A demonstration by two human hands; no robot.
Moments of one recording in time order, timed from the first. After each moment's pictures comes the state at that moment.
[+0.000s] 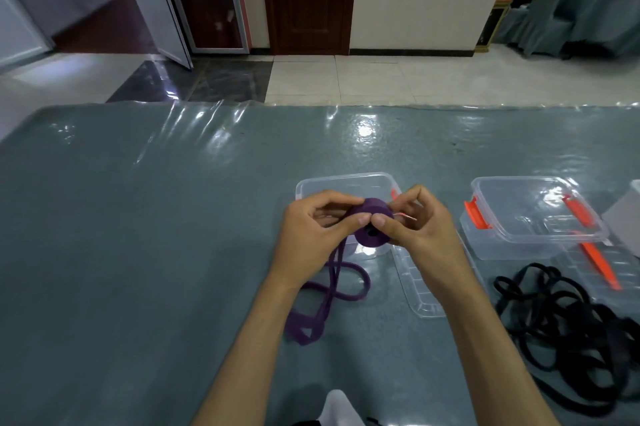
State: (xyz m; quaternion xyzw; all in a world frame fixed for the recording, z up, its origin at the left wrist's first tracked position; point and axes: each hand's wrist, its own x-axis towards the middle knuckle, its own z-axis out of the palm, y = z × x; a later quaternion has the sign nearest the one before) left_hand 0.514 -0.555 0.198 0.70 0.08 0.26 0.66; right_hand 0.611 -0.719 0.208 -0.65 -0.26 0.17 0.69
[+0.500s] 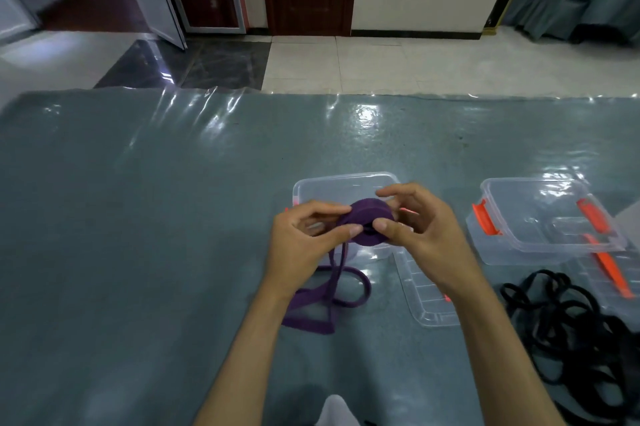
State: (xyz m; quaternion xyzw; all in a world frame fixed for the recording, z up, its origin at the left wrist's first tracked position) left_hand 0.543 -0.528 0.164 0.64 0.12 0.28 0.70; right_hand 0.656 -0.701 0.199 -0.66 -0.32 0.19 0.65
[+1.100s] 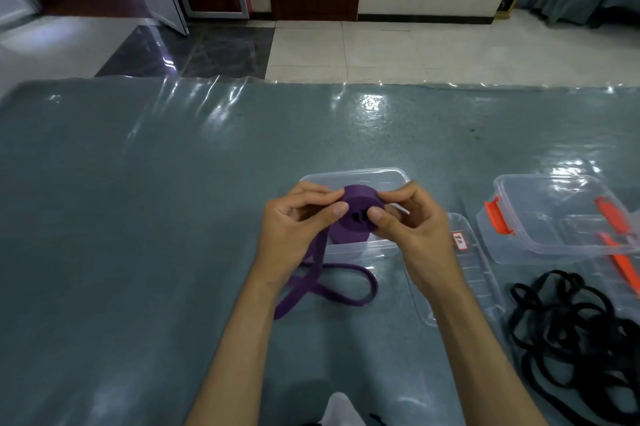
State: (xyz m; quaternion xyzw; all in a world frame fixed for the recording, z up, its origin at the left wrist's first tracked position) left_hand 0.551 -0.502 0.172 0.60 0.11 0.29 0.74; right_hand 0.653 -0.665 0.176 -0.60 -0.24 0.20 0.74
